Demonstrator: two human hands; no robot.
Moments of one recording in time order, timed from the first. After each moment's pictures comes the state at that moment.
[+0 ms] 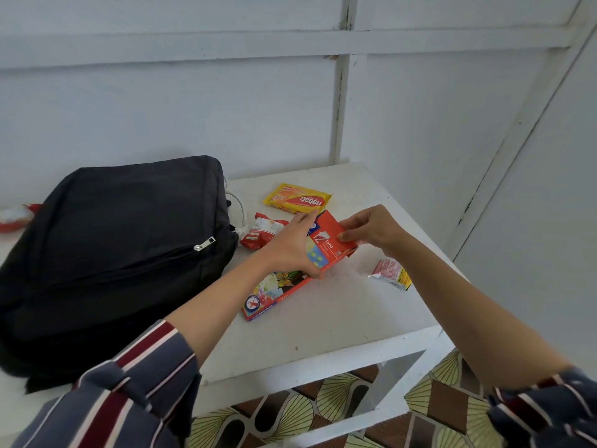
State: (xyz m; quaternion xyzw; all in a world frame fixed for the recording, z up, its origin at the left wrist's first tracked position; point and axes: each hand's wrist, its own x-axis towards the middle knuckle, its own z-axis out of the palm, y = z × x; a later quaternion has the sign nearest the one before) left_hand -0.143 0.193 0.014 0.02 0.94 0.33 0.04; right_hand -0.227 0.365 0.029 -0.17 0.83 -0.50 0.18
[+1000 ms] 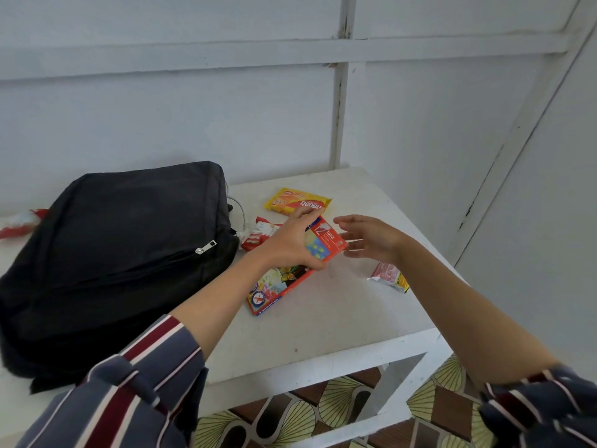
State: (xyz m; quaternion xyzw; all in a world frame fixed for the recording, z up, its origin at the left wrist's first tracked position) left_hand -0.148 0.191 0.021 0.03 0.93 0.36 0.01; right_hand -0.229 0.364 0.027 -0.10 0.72 -0.59 0.35
